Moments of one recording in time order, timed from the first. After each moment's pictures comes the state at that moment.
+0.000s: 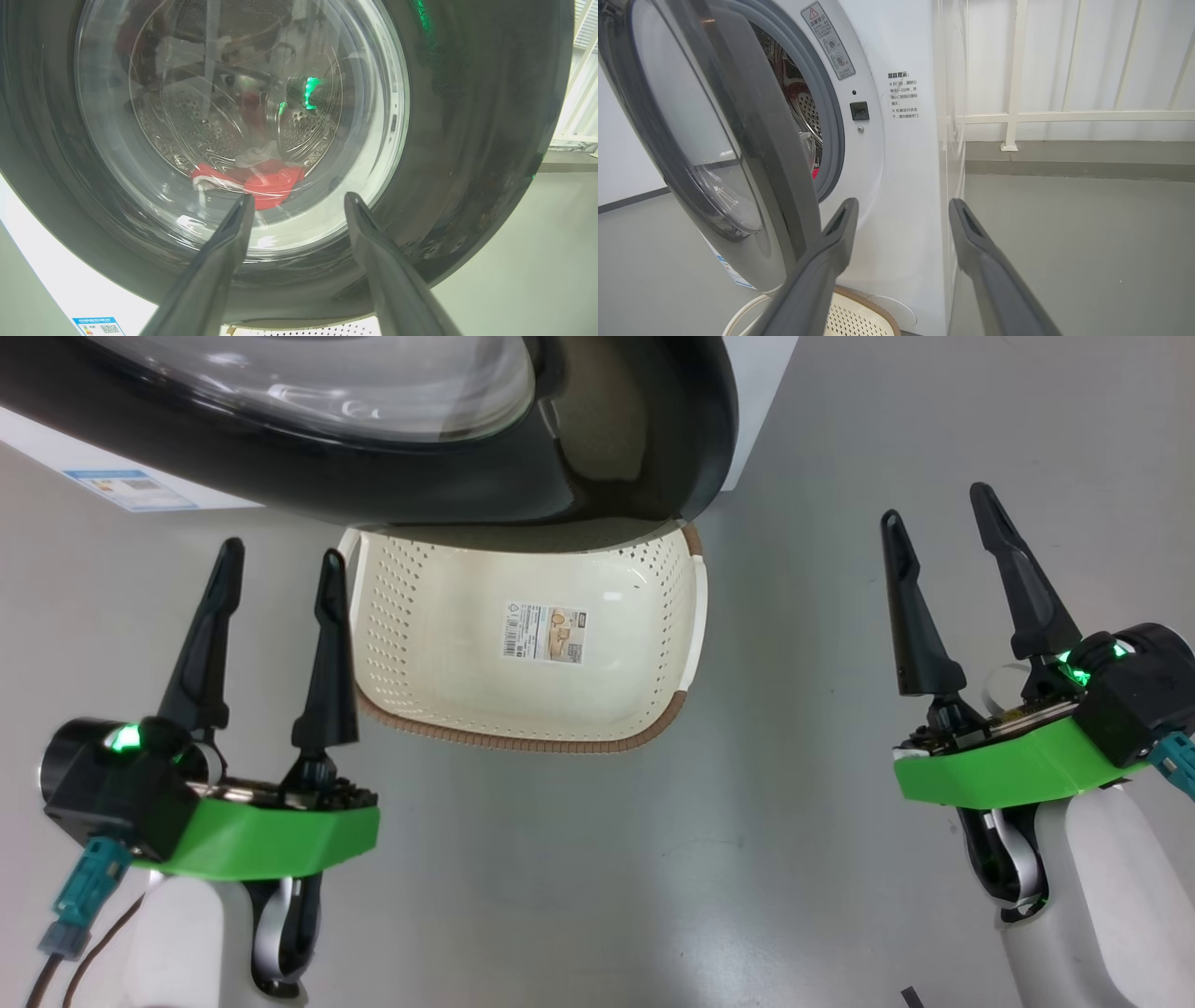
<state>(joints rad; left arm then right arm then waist) -0.39 0.03 0.00 0.04 -0.18 -0.12 -0.26 -0.36 -0.06 0.05 0.05 0.24 0.12 -0.26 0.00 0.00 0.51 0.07</state>
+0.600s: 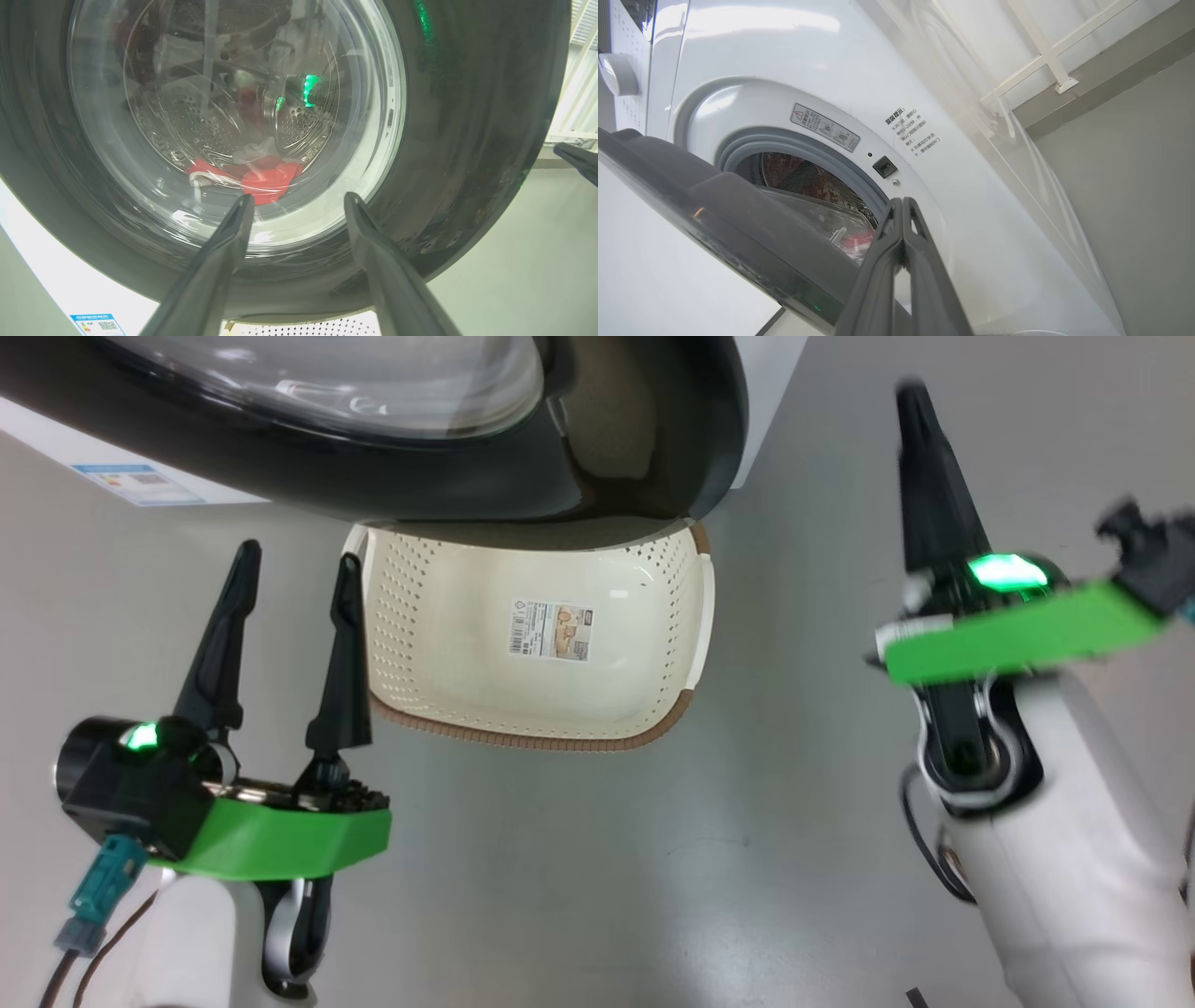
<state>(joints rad) -0.39 0.03 -0.02 0.04 -0.18 -0.11 -0.26 -0.57 -0.06 0.18 0.19 0.88 0.12 -0.26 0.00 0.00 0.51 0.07</state>
